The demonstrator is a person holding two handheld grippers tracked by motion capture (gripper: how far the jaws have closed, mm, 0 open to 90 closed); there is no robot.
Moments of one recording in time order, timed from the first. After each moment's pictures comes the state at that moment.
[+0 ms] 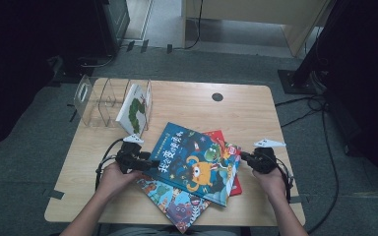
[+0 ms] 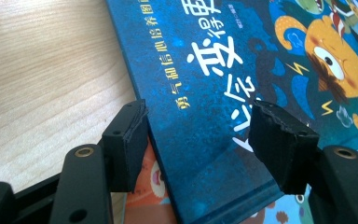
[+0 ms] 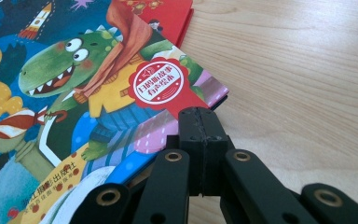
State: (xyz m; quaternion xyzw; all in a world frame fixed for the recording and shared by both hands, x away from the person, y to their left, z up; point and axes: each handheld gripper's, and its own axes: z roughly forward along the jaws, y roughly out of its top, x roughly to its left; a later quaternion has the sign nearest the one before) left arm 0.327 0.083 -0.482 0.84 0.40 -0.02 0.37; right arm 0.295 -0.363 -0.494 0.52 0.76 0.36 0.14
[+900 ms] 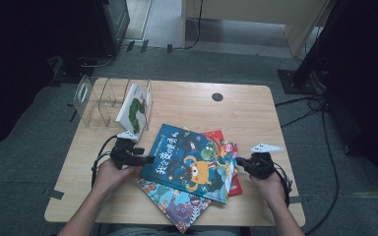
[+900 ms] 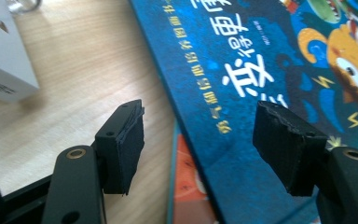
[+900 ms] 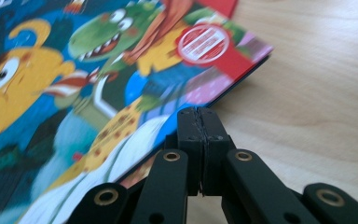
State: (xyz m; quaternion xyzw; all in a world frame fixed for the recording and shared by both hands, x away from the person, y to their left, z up) left arm 0.341 0.100 -0.484 0.83 0.41 -0.01 0.37; right arm 0.279 -0.352 -0.494 0.49 0.78 0.37 0.11
